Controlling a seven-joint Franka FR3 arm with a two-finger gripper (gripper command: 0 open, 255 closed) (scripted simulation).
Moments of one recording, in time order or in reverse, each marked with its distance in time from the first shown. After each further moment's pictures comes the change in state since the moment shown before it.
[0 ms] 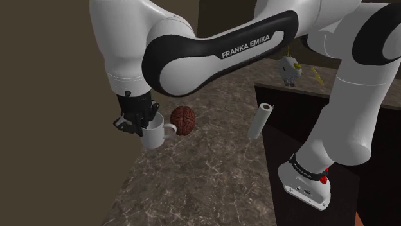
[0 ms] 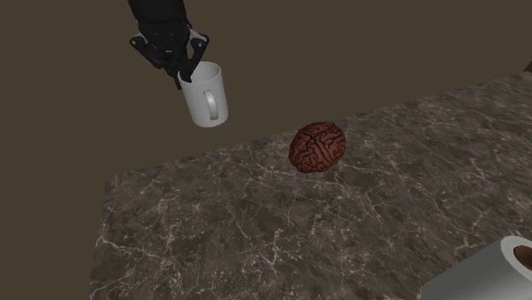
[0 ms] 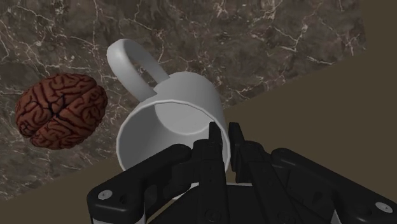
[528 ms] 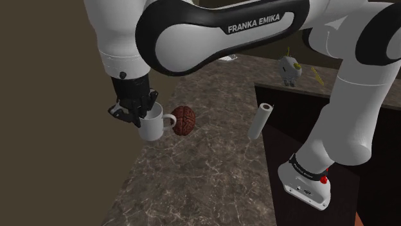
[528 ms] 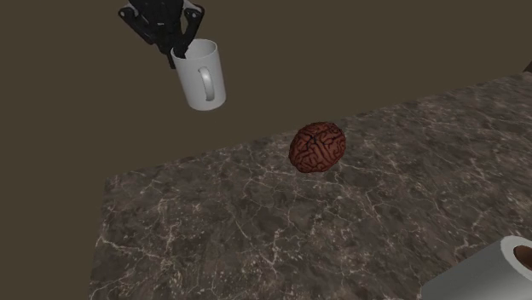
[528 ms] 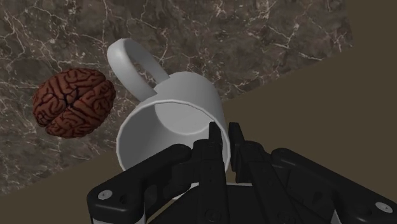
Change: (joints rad) arm 0.007 -0.009 0.006 0.095 0.011 -0.101 -0.014
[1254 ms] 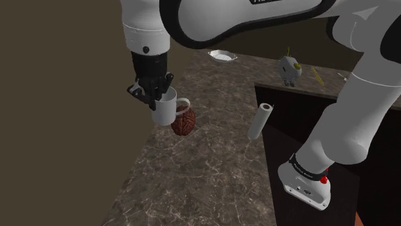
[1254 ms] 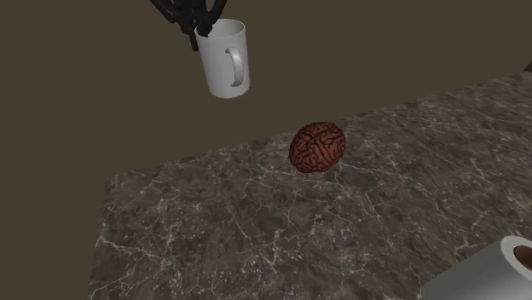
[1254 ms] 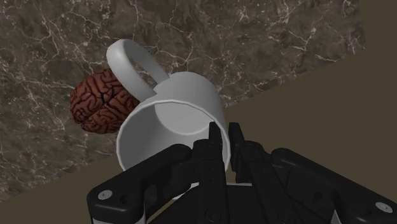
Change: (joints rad) arm -0.094 -0.158 -0.009 -0.094 0.097 -0.028 -0.111
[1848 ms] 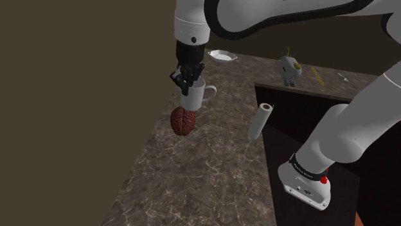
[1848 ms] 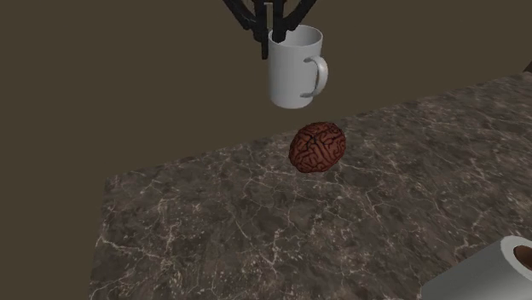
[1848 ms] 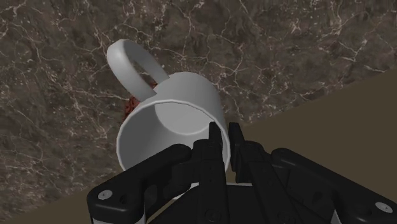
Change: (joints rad) arm -0.124 -0.309 -0.115 -0.318 0.176 0.067 -0.269
